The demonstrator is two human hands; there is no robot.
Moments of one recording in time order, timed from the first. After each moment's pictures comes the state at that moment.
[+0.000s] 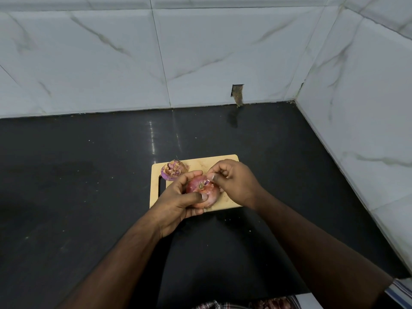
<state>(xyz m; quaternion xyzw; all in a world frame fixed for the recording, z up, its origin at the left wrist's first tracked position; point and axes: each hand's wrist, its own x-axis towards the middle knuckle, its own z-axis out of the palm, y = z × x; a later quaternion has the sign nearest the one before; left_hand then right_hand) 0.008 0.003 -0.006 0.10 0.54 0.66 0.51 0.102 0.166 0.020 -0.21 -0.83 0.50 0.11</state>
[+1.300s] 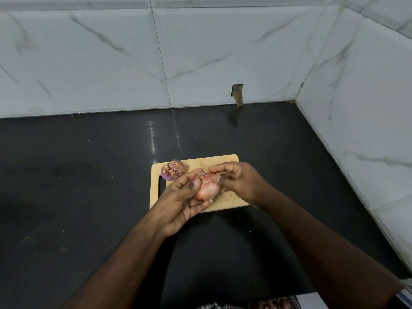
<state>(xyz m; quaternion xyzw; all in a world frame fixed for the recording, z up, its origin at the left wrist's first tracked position) 0.014 0.008 0.003 0.02 0.46 0.72 0.53 0.114 0.177 0.024 -0.20 -0.76 0.62 0.03</state>
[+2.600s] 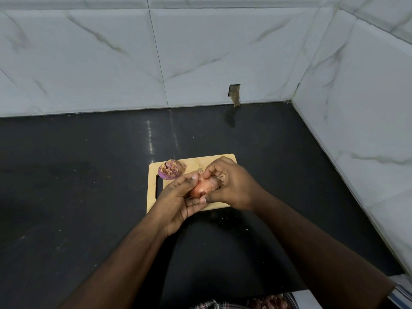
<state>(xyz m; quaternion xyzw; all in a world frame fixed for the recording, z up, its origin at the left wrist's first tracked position) 0.022 0.011 0.011 0.00 0.51 0.70 0.50 0.116 0.165 0.029 -0.15 -0.86 0.48 0.07</state>
